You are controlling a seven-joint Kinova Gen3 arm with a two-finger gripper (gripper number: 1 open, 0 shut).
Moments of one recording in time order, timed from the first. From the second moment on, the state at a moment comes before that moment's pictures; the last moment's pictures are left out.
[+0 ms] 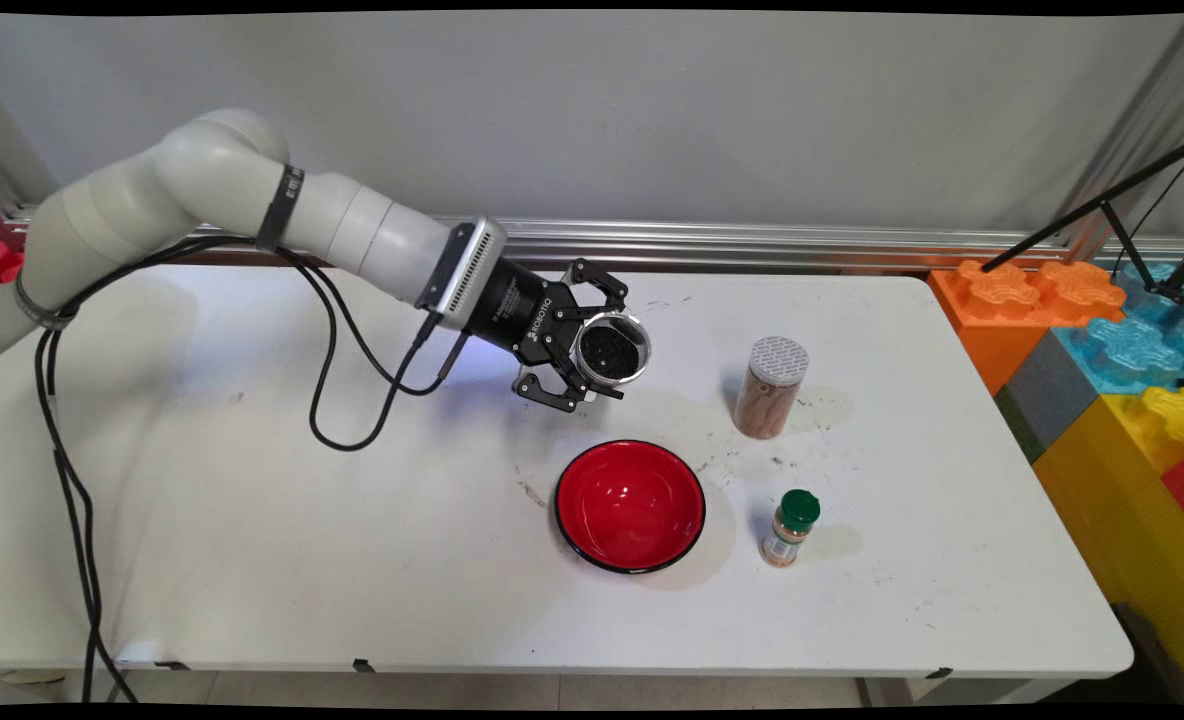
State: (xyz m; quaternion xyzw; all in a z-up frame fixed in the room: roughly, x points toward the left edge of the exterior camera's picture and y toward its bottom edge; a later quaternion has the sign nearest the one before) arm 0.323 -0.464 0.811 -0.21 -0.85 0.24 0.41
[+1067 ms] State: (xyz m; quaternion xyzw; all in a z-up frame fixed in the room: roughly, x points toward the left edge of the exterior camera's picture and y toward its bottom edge) arm 0.309 -0.459 0.805 -0.28 -0.84 0.31 0.35
